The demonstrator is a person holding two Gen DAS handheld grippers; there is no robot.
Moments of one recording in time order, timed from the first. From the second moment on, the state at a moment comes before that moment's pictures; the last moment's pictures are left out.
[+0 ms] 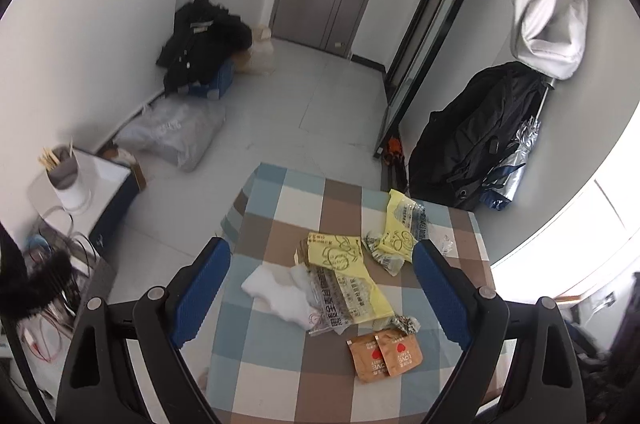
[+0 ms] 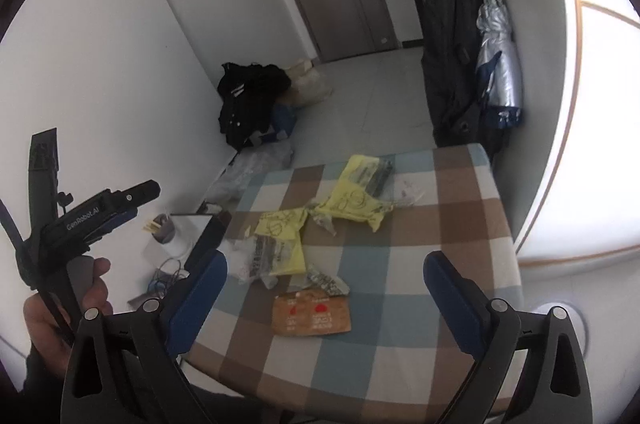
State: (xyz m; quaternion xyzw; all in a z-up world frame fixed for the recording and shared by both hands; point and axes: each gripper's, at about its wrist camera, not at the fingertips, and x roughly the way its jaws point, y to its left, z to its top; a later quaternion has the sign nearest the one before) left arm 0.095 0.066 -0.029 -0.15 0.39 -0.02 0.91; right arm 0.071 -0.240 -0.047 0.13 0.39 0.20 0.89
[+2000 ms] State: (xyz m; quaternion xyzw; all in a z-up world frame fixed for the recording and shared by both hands) left arm 0.113 0.092 -0.073 -0.18 0.49 0.01 0.85; right arm 0.121 -0.170 -0.148 -0.04 0.51 0.21 0.83
